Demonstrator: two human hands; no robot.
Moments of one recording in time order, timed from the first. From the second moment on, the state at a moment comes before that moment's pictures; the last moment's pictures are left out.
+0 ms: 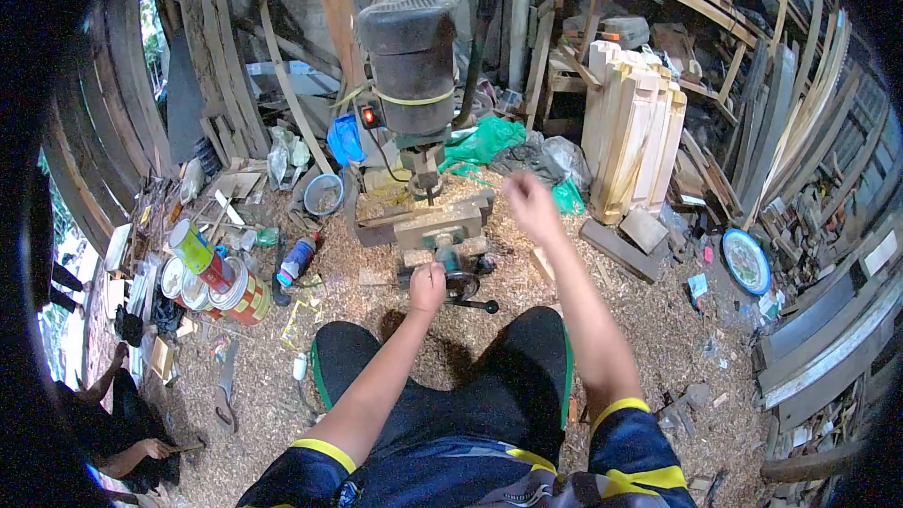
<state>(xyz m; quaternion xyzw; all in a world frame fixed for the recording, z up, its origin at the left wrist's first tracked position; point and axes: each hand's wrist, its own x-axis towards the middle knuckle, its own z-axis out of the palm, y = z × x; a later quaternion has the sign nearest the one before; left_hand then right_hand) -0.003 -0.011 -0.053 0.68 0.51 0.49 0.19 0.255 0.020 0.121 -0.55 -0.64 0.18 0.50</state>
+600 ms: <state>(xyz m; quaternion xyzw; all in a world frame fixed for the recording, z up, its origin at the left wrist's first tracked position) -0.007 -0.020 -0.044 0.70 0.49 0.49 0.19 0.184 0.122 0.468 -0.25 -0.62 0.33 0.66</state>
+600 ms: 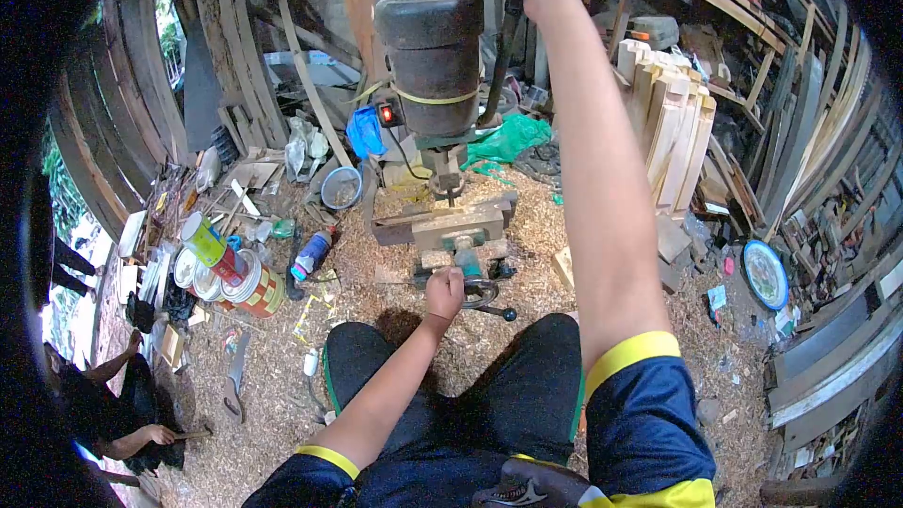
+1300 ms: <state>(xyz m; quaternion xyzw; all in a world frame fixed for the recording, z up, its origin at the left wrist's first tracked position) -0.006 -0.017 -0.044 0.69 0.47 0.51 0.19 0.213 -0.044 0.294 -0.50 -0.76 0.28 0.30</state>
